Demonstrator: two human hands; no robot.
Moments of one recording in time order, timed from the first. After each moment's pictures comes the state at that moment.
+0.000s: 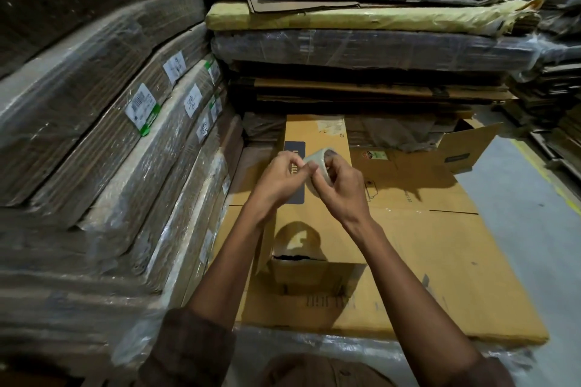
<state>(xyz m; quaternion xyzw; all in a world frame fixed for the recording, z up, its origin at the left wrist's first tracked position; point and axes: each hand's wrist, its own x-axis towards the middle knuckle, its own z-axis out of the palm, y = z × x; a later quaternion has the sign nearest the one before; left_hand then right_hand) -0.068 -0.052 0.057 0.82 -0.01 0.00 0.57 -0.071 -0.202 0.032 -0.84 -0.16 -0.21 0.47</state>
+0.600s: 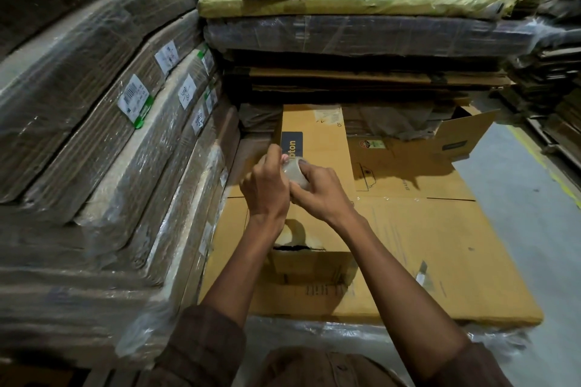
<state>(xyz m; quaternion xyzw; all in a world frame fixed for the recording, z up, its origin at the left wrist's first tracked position) -0.089 -0.059 0.033 0.88 0.04 0.41 0.24 -0.075 -0.177 0.023 -0.89 -0.19 -0.07 0.41</state>
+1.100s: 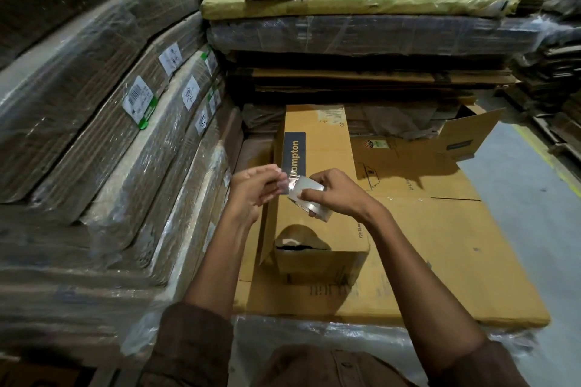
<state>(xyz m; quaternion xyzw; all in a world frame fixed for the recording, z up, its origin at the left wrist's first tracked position) -0.078 -0.013 0.019 0.59 0.20 -0.02 0.78 -0.074 -0.210 0.038 -0.85 -0.17 0.16 0.47</state>
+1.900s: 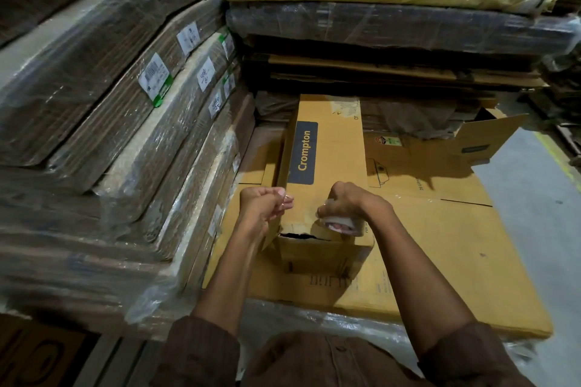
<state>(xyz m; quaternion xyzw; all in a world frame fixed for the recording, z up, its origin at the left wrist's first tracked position) -0.107 -0.024 -0.025 0.62 0.31 -0.03 0.72 -0.054 -0.215 0.006 -0.93 -0.10 0.29 0.21</state>
